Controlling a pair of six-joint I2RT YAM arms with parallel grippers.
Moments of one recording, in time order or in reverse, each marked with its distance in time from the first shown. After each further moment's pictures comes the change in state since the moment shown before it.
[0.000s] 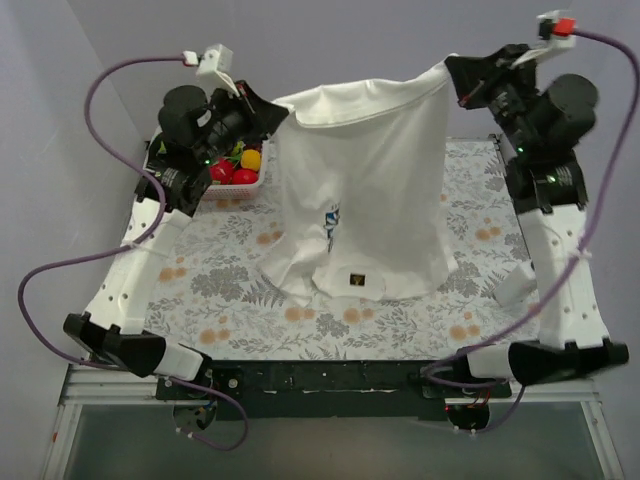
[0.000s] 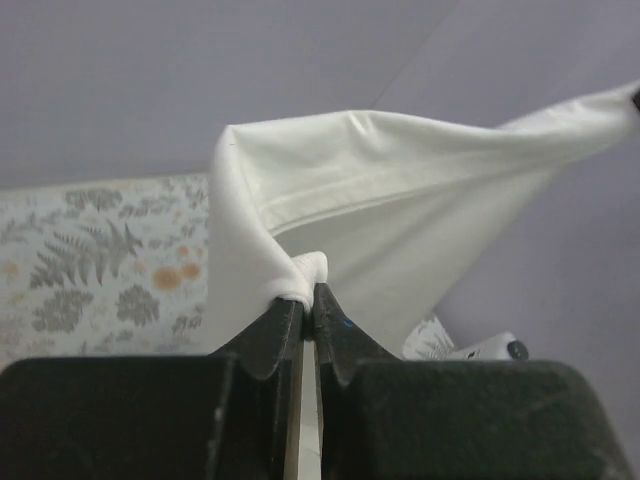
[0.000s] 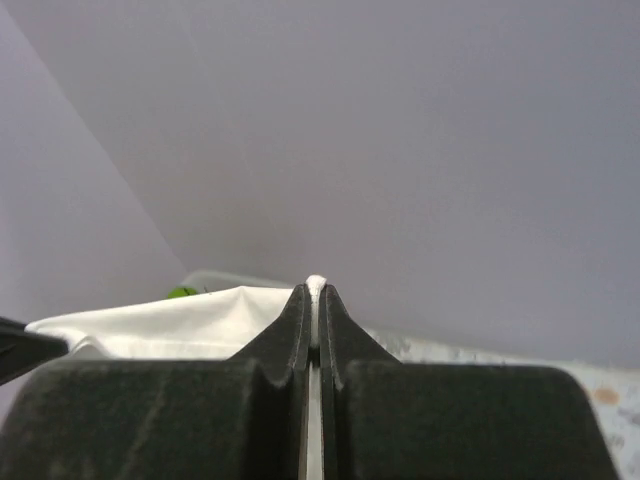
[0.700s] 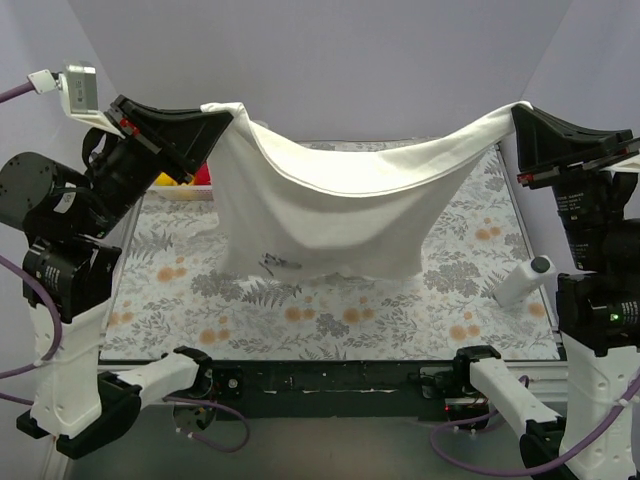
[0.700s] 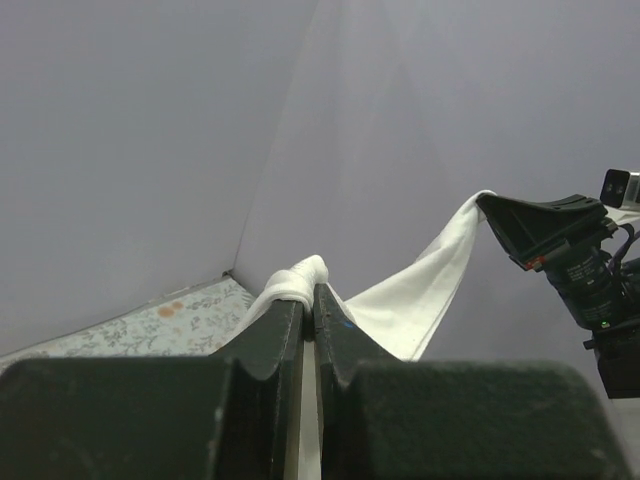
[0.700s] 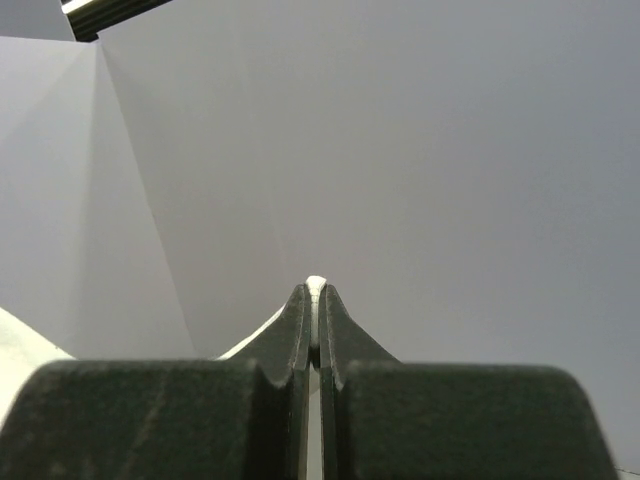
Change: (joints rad) left arm 0.003 -0.342 0.224 -0.071 0.128 -0.024; right arm -0.001 -0.594 -0.213 0.020 0.079 -0.032
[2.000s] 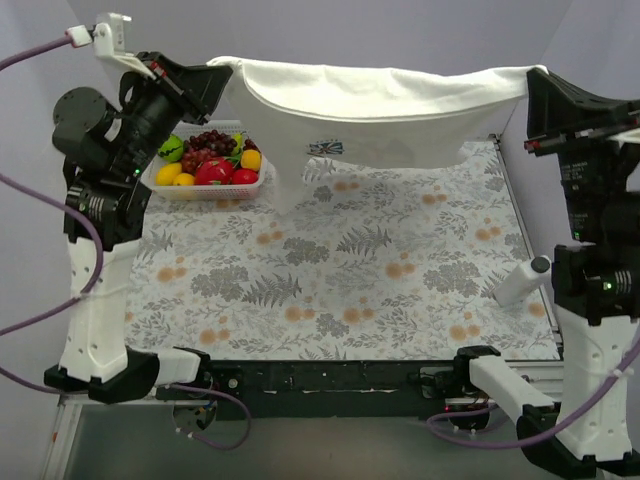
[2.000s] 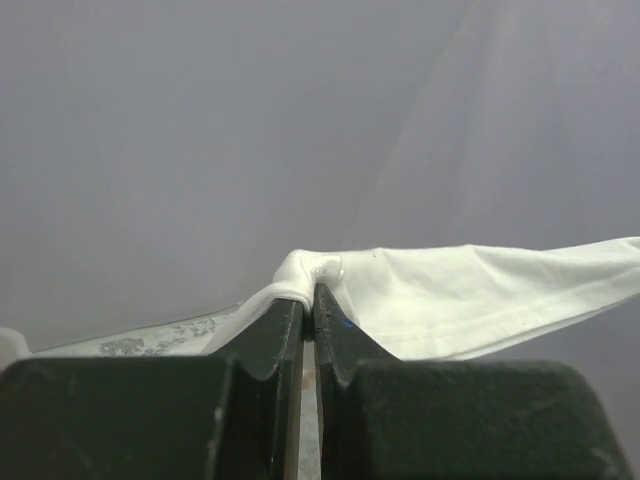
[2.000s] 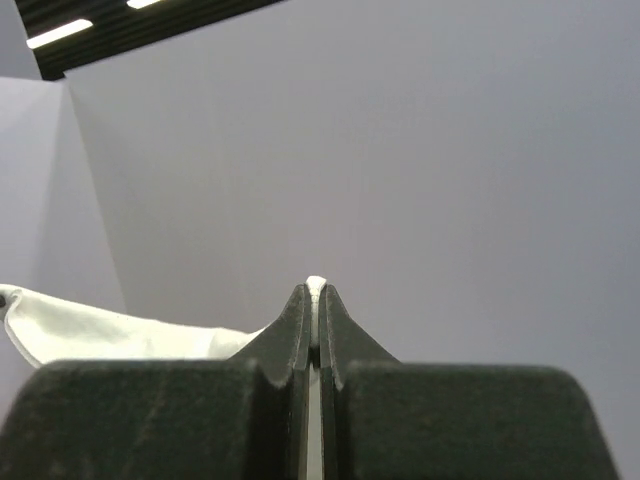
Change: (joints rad) left arm 0.140 0.243 0.093 0.033 -0.086 0.033; right arm -0.033 0.139 0.082 0.099 0.051 -0.048
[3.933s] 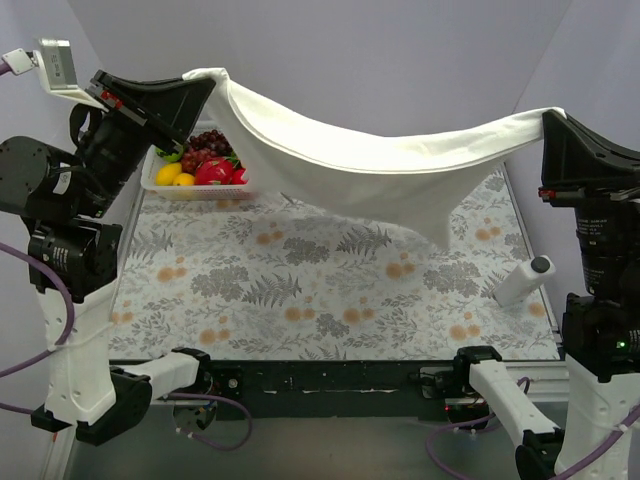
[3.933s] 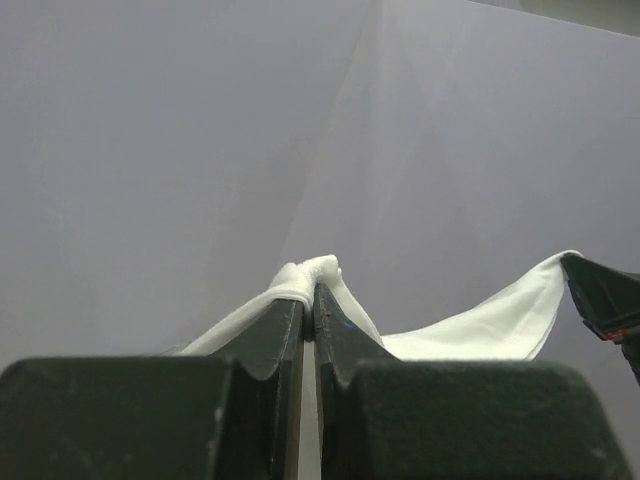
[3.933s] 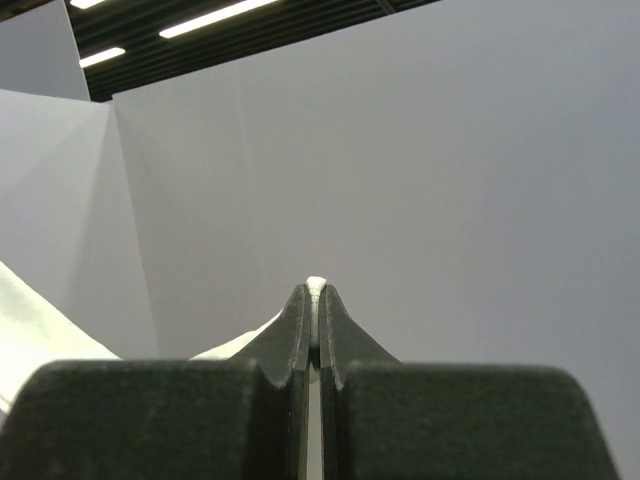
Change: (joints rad) left arm -0.001 -0.173 -0.037 0.072 0.103 -0.089; right arm 0.000 -0.219 -0.103 0.006 -0.022 0.019
